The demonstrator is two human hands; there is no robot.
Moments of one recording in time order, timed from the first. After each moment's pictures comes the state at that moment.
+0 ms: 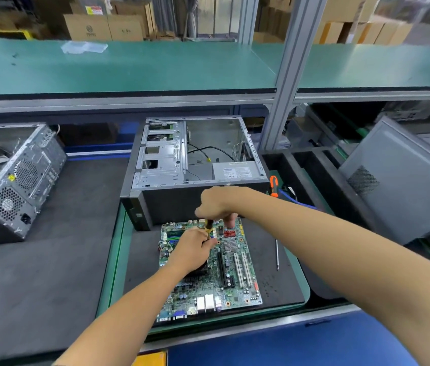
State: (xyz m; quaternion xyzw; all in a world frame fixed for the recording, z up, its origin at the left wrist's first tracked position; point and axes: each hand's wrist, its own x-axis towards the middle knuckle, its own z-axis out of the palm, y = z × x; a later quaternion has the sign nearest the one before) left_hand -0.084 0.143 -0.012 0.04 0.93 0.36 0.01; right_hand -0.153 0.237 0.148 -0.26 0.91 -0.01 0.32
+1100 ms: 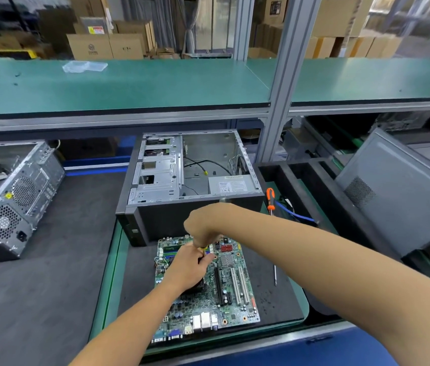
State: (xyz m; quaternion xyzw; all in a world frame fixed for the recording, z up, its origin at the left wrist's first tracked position) left_hand -0.081 0.144 -0.013 0.03 0.94 0.35 0.01; right_hand -0.143 0.223 0.151 -0.47 0.82 0.24 0.22
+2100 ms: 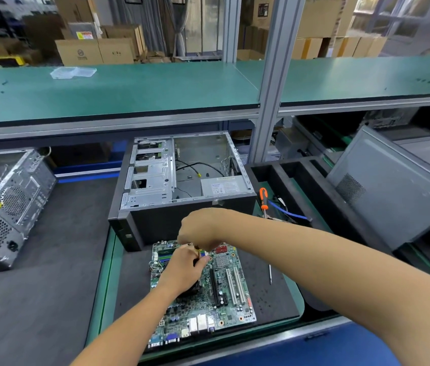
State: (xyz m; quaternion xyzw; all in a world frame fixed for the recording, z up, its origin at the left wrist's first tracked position) left_hand -0.082 0.145 -0.012 0.05 0.94 0.33 0.00; right_hand -0.141 0.242 0.147 -0.61 0.74 0.26 0.08
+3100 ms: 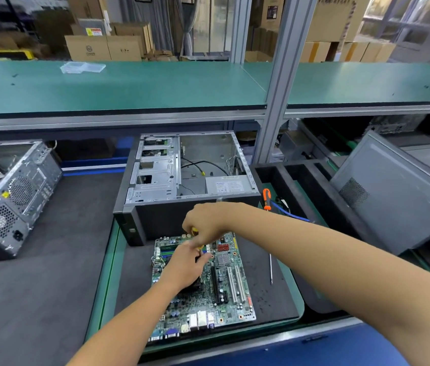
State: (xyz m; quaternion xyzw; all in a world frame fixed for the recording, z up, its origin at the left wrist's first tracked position) left_hand -0.081 0.145 -0.013 0.02 0.94 0.35 0.00; right_hand -0.145 0.246 0.154 -0.50 0.84 0.09 0.20
